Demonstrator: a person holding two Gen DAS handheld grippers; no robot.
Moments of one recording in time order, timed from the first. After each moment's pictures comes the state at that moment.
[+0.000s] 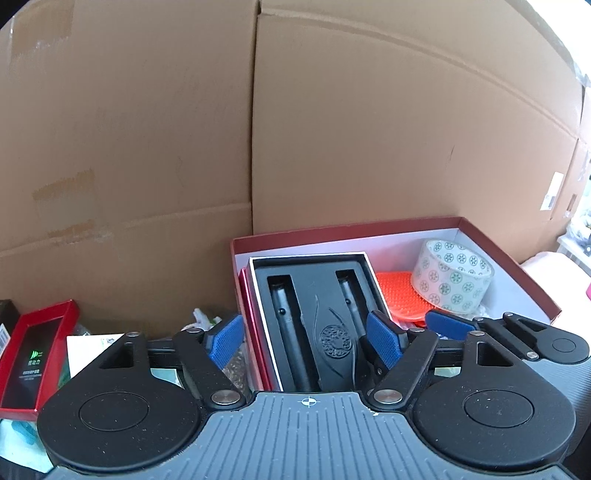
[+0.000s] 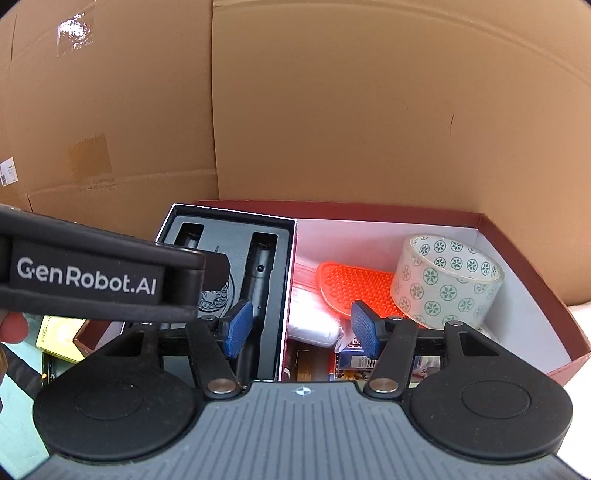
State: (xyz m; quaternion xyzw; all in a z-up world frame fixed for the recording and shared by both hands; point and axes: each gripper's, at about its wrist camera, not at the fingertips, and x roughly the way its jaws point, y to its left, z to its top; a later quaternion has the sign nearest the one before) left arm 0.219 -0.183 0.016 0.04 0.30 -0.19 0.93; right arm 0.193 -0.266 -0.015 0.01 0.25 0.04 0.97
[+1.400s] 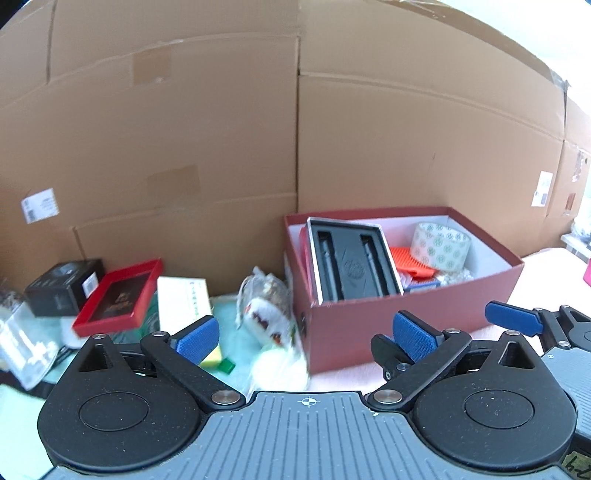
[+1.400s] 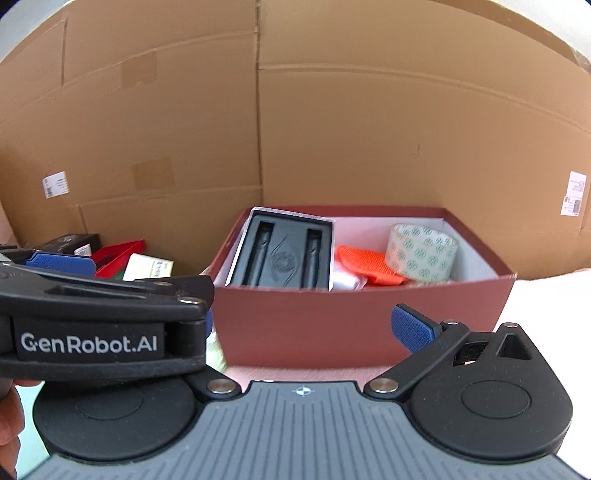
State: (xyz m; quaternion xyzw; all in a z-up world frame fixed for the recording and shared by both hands) left arm 0.084 -0.137 0.027 0.04 0.26 -0.14 0.96; right arm 0.065 -0.225 0.016 0.02 0.21 0.03 0.98
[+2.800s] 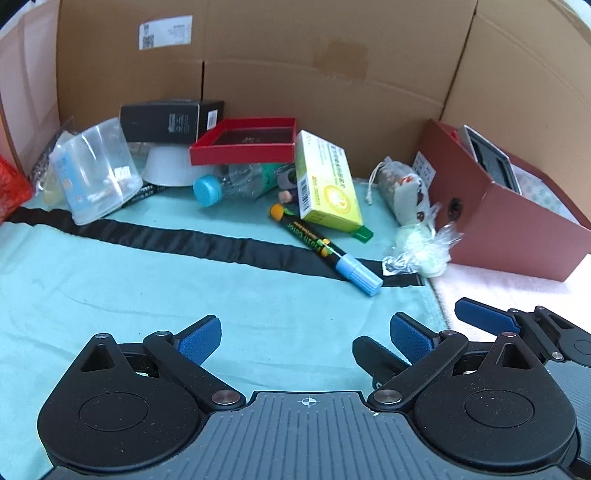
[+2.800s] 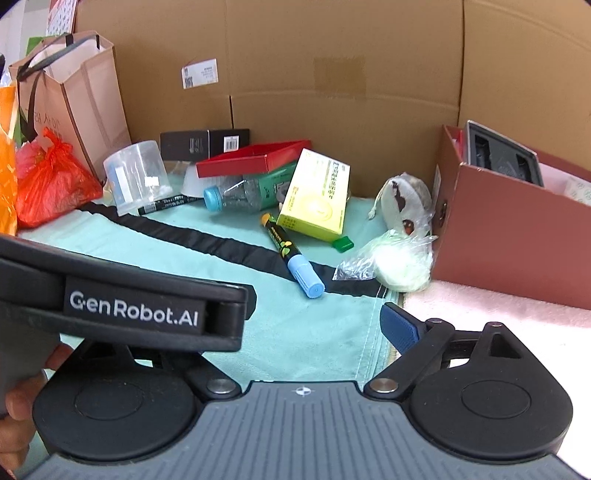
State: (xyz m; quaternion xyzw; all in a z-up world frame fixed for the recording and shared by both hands) left arm 0.073 0.011 -0.055 -0.06 0.37 -0.07 0.92; right arm 0.055 -0.096 -0.051 -0.04 0.28 0.19 0.94
